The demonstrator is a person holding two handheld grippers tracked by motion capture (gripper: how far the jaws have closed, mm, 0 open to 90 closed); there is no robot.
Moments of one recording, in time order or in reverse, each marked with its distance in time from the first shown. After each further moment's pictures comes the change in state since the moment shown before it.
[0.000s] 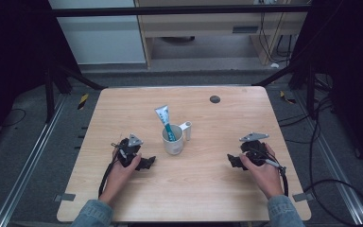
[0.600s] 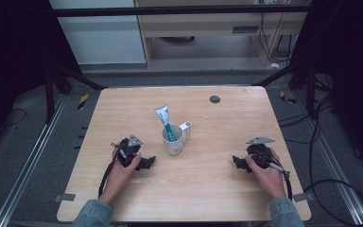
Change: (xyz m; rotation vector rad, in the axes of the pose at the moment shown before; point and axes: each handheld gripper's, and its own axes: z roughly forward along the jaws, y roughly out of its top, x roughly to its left) left arm 0.000 0.000 0.000 0.000 -0.002 0.002; right arm -0.021 -0.024 0.017 -0.012 -0.016 0.083
